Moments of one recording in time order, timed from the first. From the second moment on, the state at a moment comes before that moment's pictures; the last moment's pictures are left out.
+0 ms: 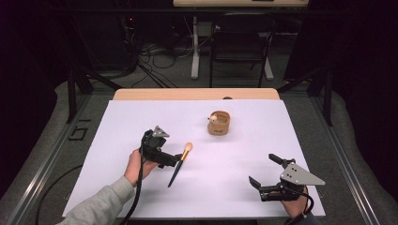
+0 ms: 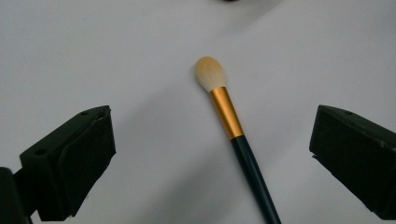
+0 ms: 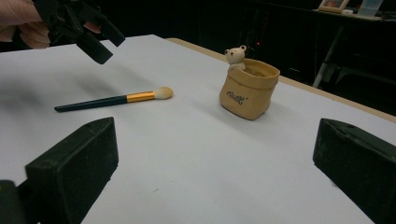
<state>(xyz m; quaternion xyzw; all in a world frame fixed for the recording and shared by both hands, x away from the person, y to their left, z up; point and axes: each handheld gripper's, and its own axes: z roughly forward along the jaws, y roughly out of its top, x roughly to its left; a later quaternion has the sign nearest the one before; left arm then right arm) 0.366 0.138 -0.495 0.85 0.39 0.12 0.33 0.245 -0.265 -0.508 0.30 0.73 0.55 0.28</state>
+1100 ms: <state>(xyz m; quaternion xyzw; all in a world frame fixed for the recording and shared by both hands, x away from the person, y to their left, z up) 0.411 0.109 -0.499 0.87 0.44 0.02 0.20 0.246 -0.266 -0.509 0.30 0.73 0.55 0.28</state>
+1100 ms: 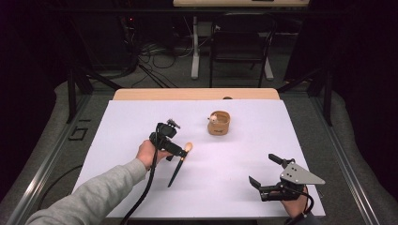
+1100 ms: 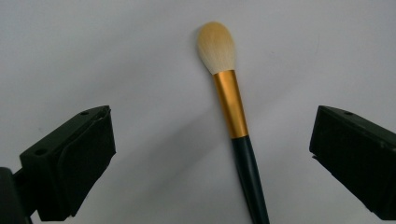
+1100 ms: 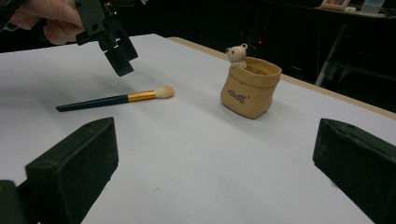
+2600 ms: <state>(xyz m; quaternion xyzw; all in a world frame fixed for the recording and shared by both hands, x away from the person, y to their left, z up) 0.421 0.090 -0.526 0.88 0.45 -0.02 0.16 0.246 -0.266 -0.509 0.30 0.74 0.54 0.27</state>
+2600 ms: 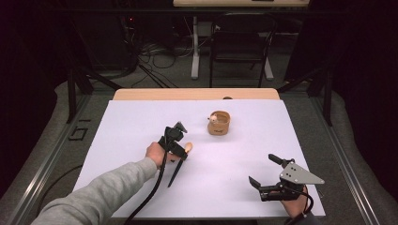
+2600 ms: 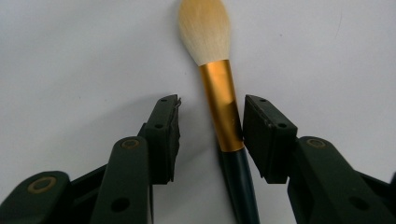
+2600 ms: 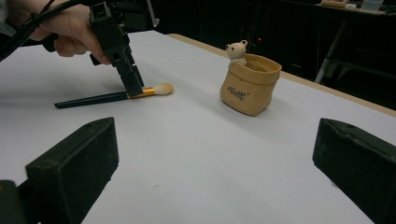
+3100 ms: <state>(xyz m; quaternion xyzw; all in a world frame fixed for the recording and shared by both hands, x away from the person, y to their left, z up) 0.415 0.094 -0.526 0.88 0.45 -0.03 0.15 0.247 -0.266 -0.510 0.30 0.74 0.54 0.28</state>
